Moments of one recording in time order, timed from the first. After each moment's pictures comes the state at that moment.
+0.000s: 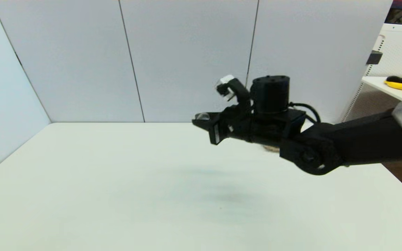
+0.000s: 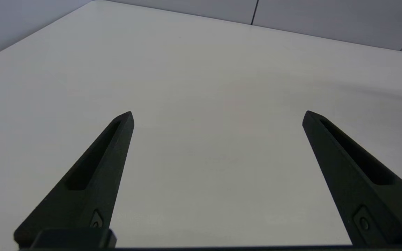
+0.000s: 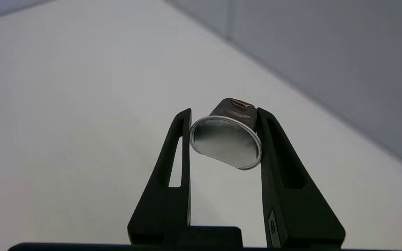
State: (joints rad) left arm 0.01 0.00 0.00 -0.01 0.05 -0.11; right arm 0.60 1.99 -1.26 -0.57 0.26 -0.08
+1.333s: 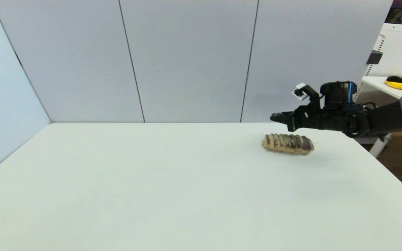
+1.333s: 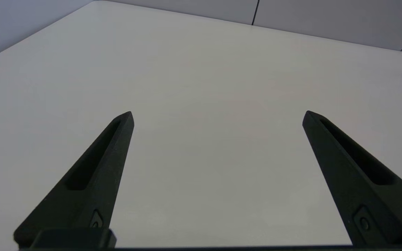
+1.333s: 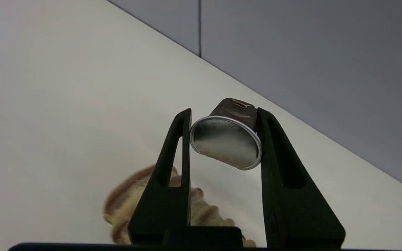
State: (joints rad) left arm 0.01 0.00 0.00 -0.01 0.05 -0.11; right arm -0.01 2.22 -1.46 -0.35 0.58 -0.32
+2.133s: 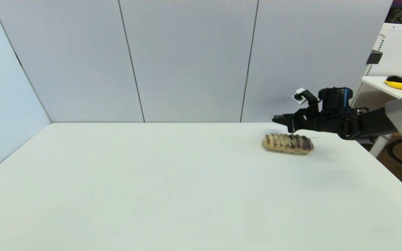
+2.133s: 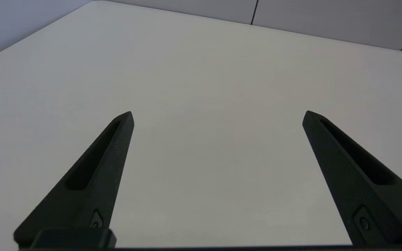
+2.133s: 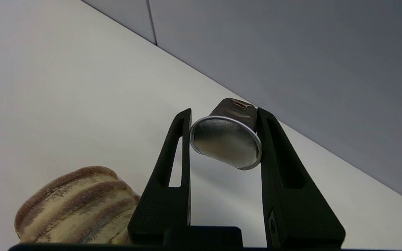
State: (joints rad) left arm 0.01 0.00 0.00 -0.01 0.05 -0.11; right arm -0.04 2.33 -1.57 -0.36 0.58 -0.33
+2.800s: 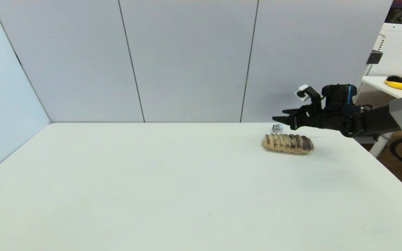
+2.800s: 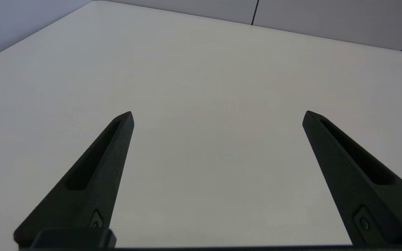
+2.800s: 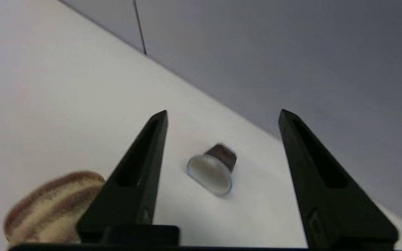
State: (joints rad) left arm 0.01 0.00 0.00 -0.01 0.05 -0.11; right arm -0.05 2.32 -1.60 -0.36 0.58 -0.35
